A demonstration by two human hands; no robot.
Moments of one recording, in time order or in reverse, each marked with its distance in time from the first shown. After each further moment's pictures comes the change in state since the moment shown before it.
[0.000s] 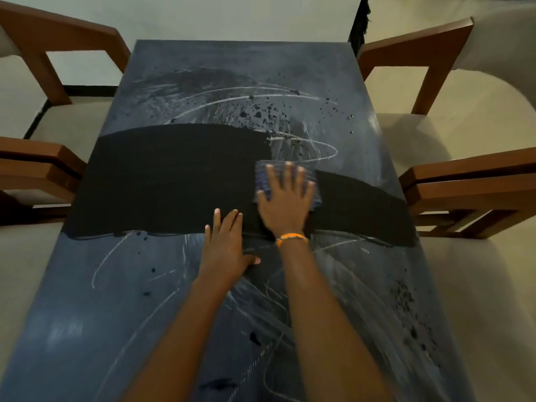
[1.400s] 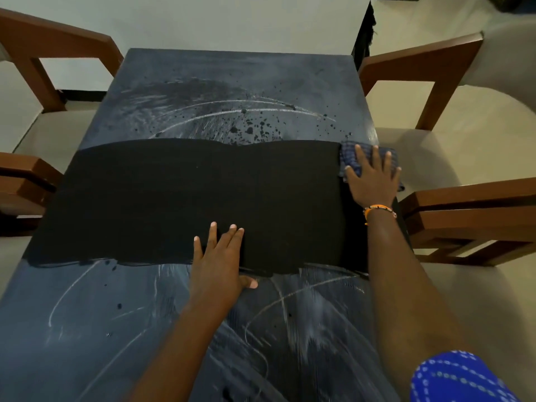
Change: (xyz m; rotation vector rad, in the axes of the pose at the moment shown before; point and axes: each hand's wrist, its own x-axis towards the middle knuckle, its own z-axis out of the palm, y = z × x) left_hand 0.026 0.028 0.000 0.121 0.004 -0.027; right_hand 0.124 0.169 -0.054 -0.049 0.033 0.172
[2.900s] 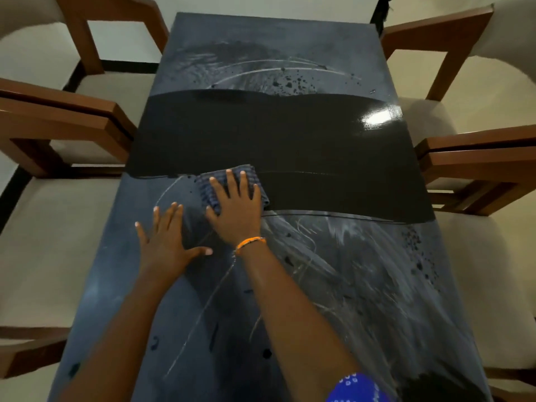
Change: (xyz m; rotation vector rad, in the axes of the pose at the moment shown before) left_hand -0.156 -0.184 0.001 -0.039 0.166 -0.177; right_hand -0.316 -0.250 0.067 0.034 -0.174 -0.544
